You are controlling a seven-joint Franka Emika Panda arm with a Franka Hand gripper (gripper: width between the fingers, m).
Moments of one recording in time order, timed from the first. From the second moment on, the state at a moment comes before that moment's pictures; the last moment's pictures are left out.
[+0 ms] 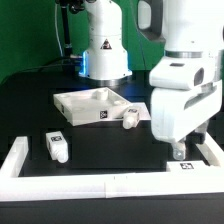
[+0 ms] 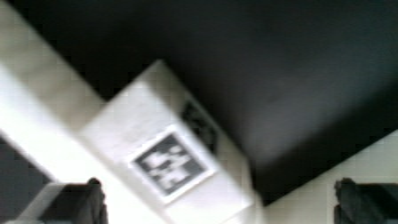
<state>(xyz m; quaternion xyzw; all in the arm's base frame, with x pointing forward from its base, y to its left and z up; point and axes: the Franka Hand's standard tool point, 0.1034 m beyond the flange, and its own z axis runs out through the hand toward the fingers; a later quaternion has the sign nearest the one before) 0.629 0.089 0.046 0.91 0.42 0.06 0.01</state>
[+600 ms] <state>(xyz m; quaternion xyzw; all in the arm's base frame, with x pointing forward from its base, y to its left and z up) 0.618 0.093 0.028 0.91 0.42 0.05 0.01</state>
